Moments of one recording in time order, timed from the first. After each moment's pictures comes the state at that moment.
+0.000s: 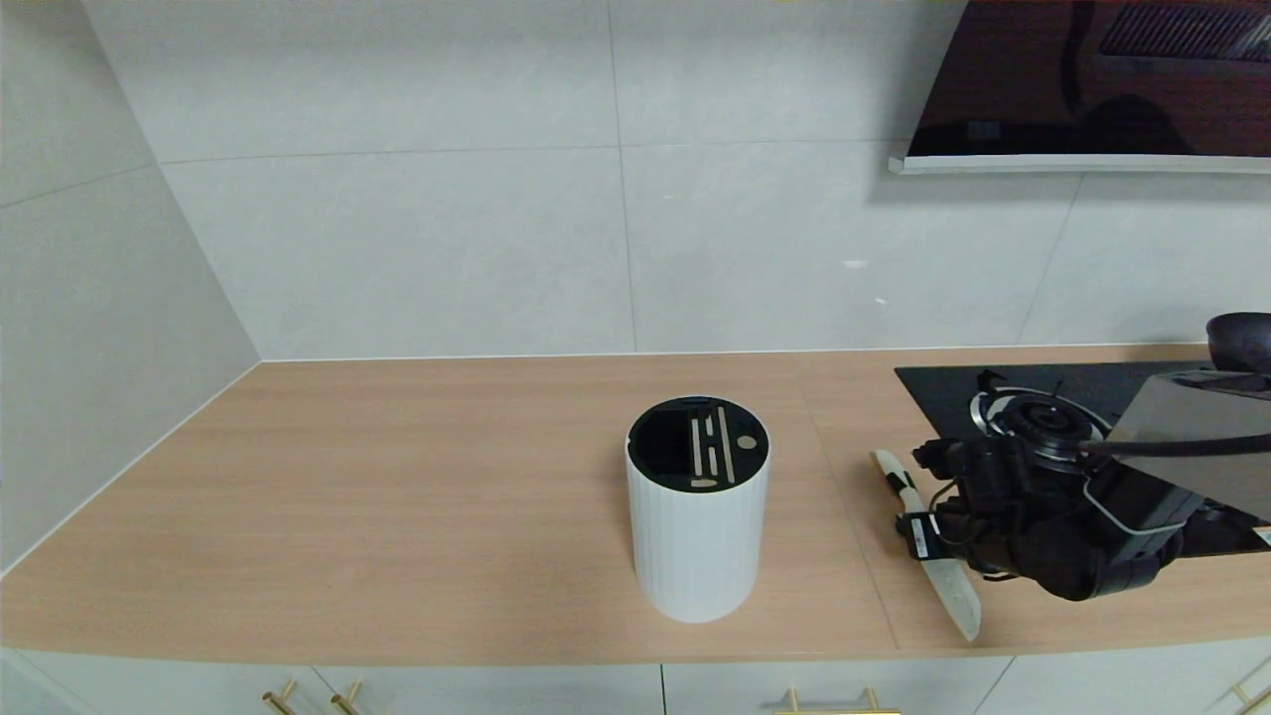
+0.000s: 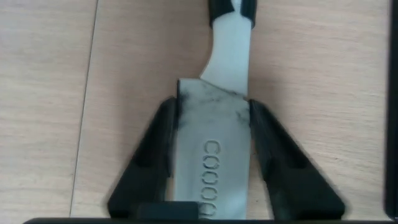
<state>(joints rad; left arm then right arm) 0.00 0.00 0.00 0.00 0.00 0.00 0.16 2.31 -0.86 -0.73 -0.10 0.02</state>
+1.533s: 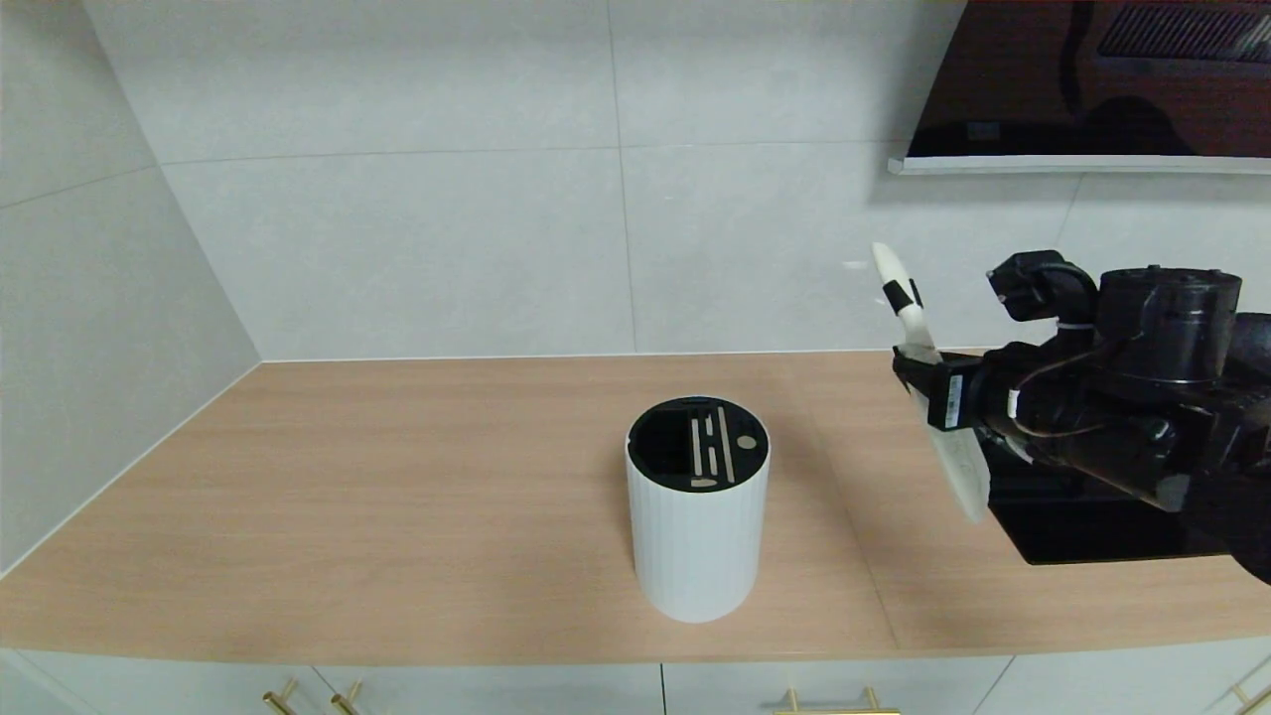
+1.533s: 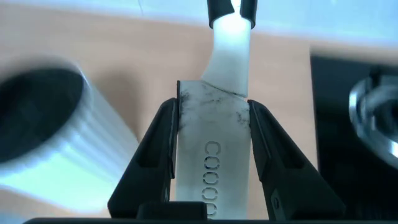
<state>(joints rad) -0.02 0.26 -0.38 0.16 -0.39 0.00 0.39 1.68 -0.81 -0.71 -0.13 0.03</state>
